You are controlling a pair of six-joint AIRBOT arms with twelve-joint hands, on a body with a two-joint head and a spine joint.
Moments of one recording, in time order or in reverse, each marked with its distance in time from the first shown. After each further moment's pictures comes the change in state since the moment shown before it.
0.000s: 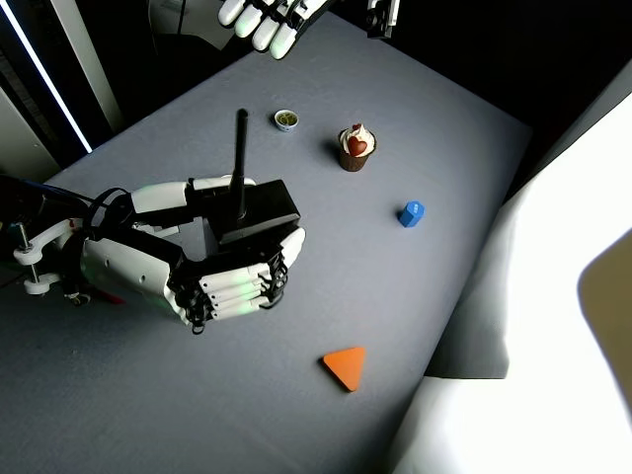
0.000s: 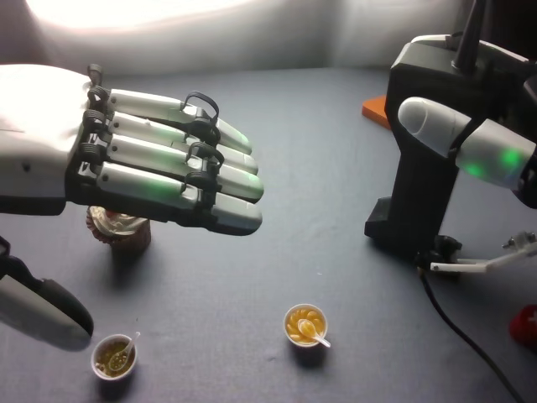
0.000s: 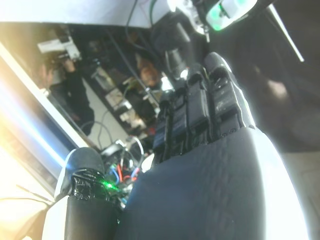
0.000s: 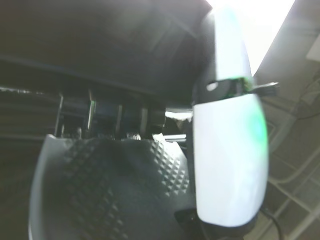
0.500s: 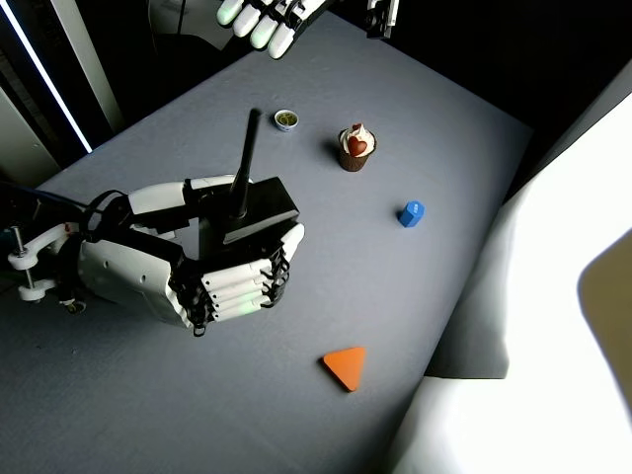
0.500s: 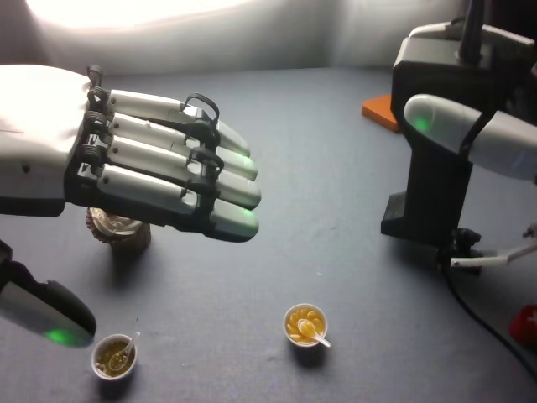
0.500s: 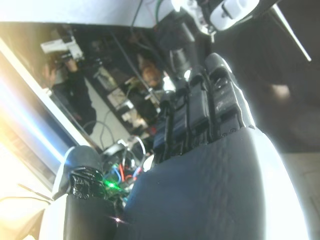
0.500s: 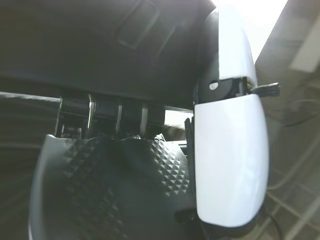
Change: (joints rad) left arm 0.000 0.000 0.000 0.002 -0.005 0.000; right arm 0.000 0.058 0.009 -0.128 -0.012 0.011
